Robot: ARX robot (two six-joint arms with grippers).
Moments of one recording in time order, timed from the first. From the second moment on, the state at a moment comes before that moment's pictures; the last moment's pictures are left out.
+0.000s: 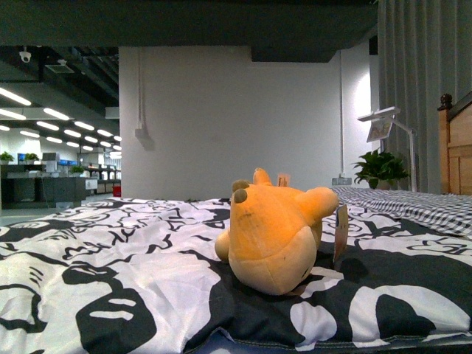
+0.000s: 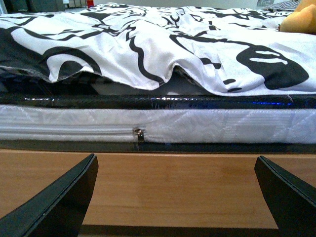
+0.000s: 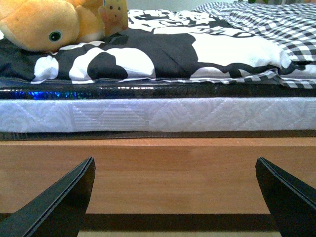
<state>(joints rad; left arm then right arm) 0.00 0.00 0.01 0.00 0.00 -0.01 0.00 0.00 0.01 0.00 0.00 0.00</state>
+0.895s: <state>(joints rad) 0.00 0.00 0.01 0.00 0.00 -0.01 0.00 0.00 0.01 0.00 0.00 0.00</state>
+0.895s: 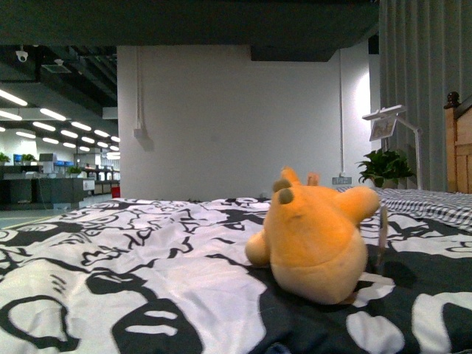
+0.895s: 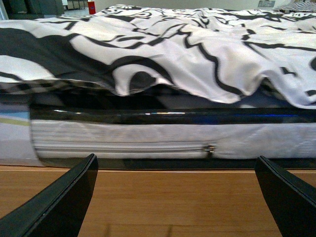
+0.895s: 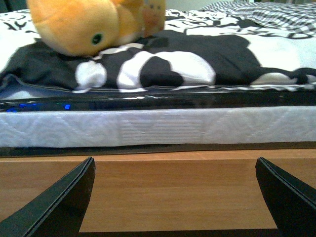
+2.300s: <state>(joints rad) 0.00 0.00 0.01 0.00 0.00 -0.01 0.05 1.24 0.42 1.09 0.29 -0.05</state>
